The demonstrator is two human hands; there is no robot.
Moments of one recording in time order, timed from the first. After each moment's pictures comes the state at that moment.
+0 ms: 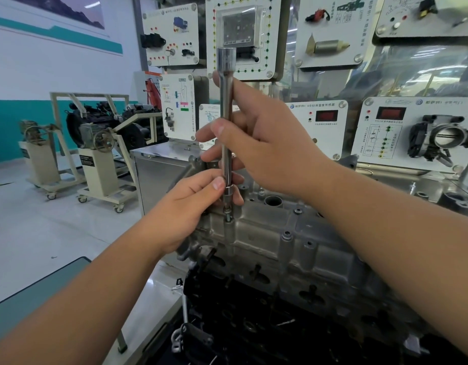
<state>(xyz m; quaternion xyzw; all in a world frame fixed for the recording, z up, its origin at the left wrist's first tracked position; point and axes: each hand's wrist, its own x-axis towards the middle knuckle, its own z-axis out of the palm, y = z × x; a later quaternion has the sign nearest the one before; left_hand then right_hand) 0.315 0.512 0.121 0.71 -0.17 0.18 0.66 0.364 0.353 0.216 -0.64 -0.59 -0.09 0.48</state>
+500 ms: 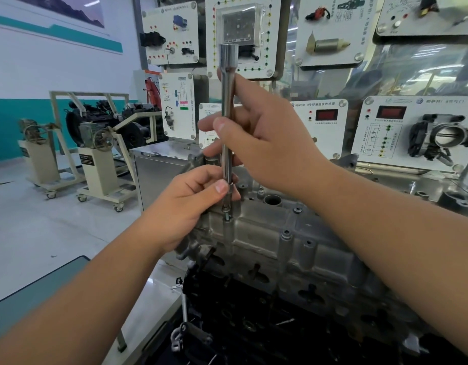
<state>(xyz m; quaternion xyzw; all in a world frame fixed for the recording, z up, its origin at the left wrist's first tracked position) 0.314 0.511 0.121 0.69 -0.17 0.20 0.67 0.364 0.354 0.213 -0.63 -0.58 -0.12 0.50</state>
